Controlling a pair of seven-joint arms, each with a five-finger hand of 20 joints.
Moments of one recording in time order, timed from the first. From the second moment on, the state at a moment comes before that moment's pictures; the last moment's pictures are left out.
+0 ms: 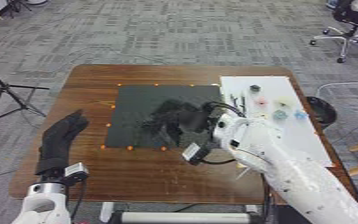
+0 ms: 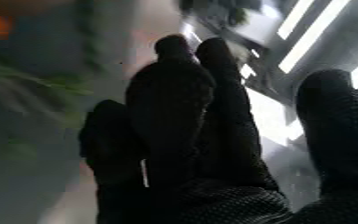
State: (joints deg) left arm 120.6 -70.4 -98.3 -108.7 62.8 7.0 18.0; right arm -71.8 -57.2 51.7 -110.2 -74.8 -16.5 10.3
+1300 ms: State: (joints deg) left arm 121.1 -70.4 -98.2 -109.5 62.9 7.0 17.4; right arm -65.9 -48.4 48.7 -93.5 -122.8 -6.0 24.5
